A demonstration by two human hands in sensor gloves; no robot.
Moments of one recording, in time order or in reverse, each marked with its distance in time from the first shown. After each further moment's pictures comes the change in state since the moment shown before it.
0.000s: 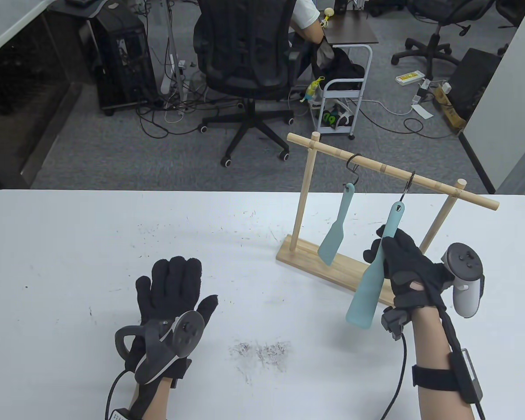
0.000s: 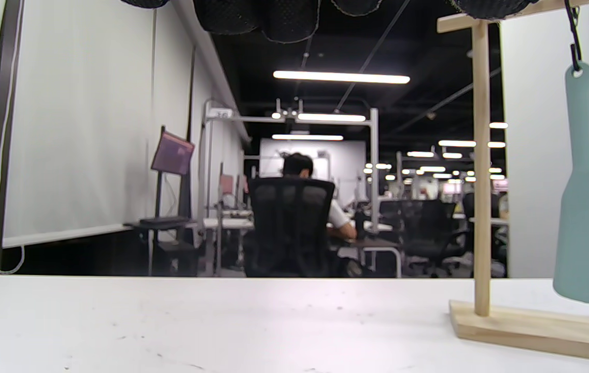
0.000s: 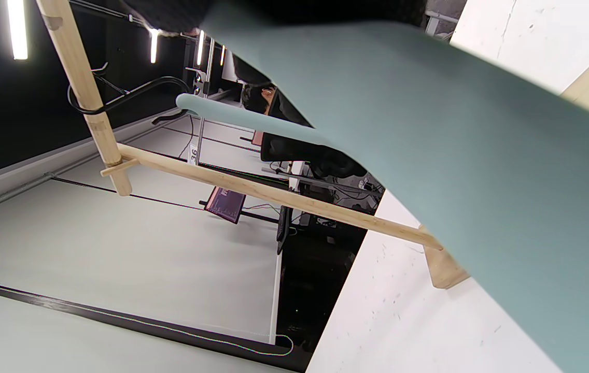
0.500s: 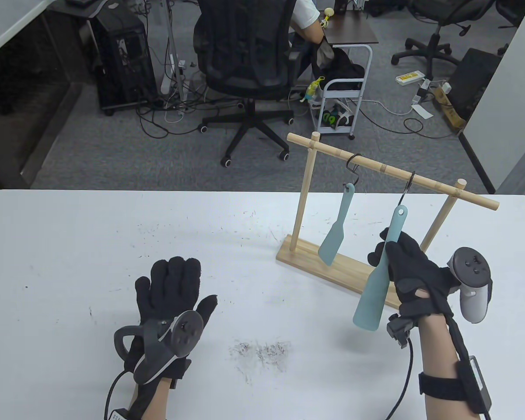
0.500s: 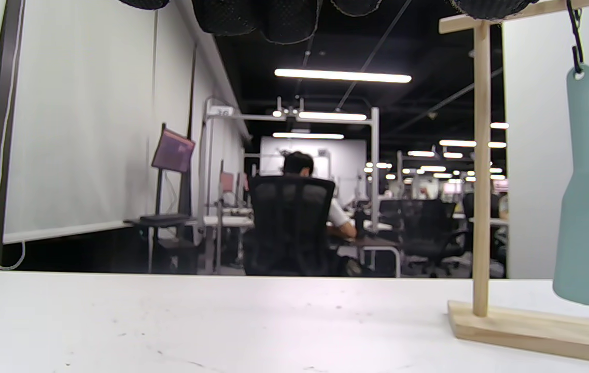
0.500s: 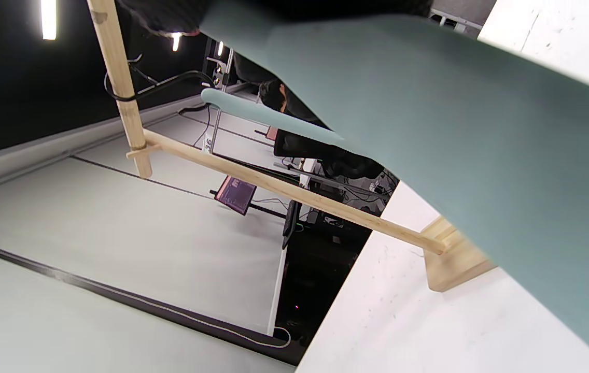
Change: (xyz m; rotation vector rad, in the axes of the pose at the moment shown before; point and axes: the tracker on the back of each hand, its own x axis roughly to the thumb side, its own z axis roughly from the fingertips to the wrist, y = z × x) left_hand -0.002 0.002 0.000 -0.008 0.003 0.010; right_hand 0.007 -0.002 0.020 0.026 -0.064 0.090
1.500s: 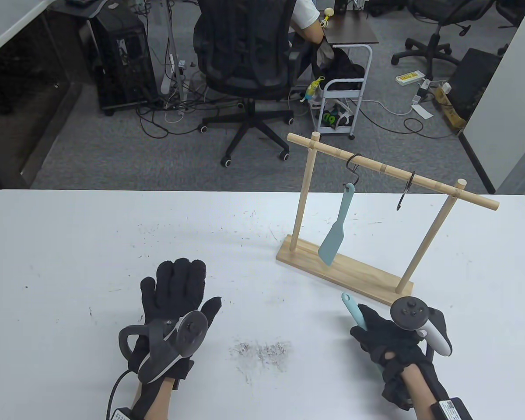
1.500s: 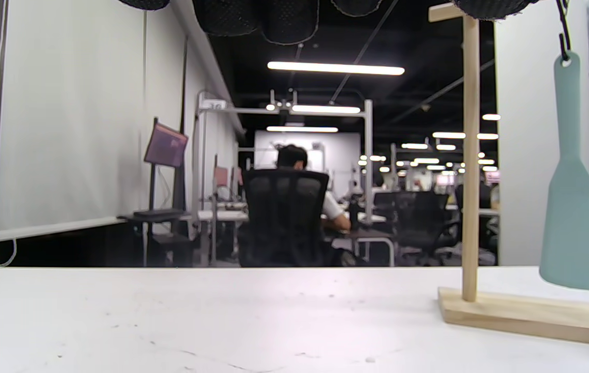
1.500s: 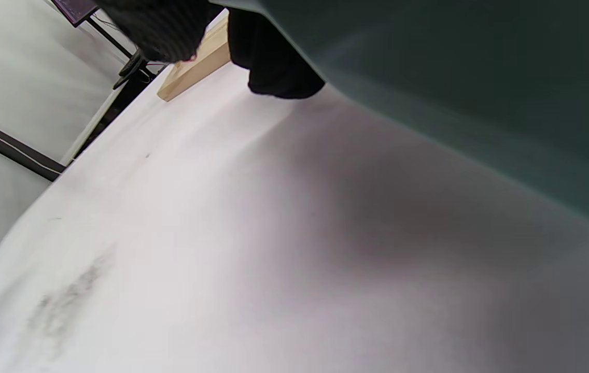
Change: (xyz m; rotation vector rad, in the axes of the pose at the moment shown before) left_hand 0.006 -0.002 0.000 -0.021 -0.021 -0.009; right_hand -0.114 0.065 0.037 0.319 0.342 0.598
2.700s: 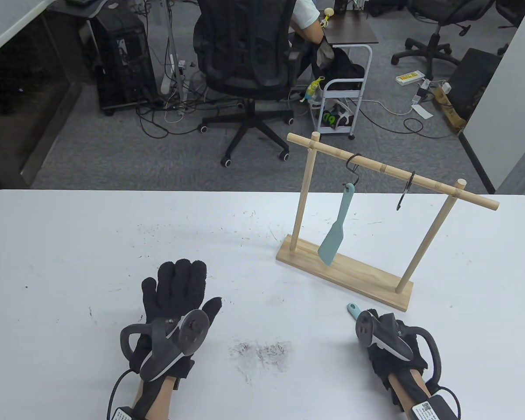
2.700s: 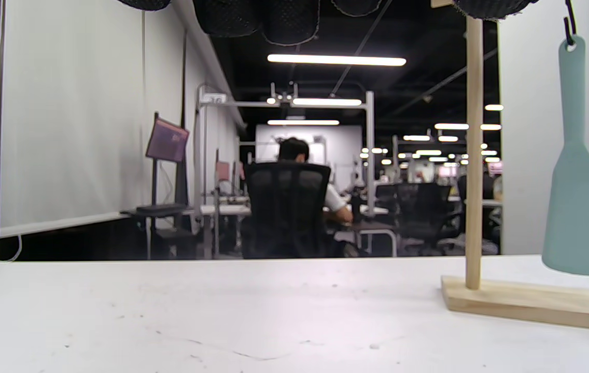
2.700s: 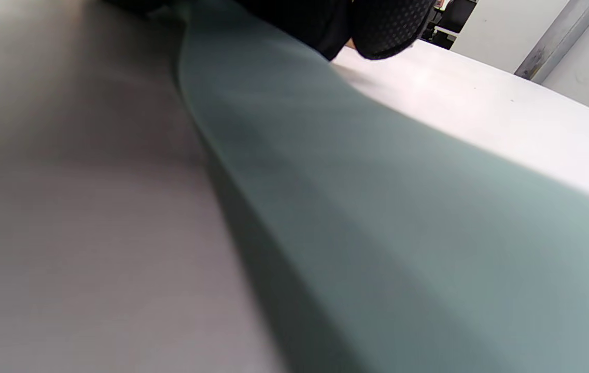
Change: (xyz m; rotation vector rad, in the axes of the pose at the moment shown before) left_hand 0.002 0.000 -0.002 -0.021 0.003 -0.014; right_hand 0.017 0.030 -0.010 -0.188 0.296 0.844
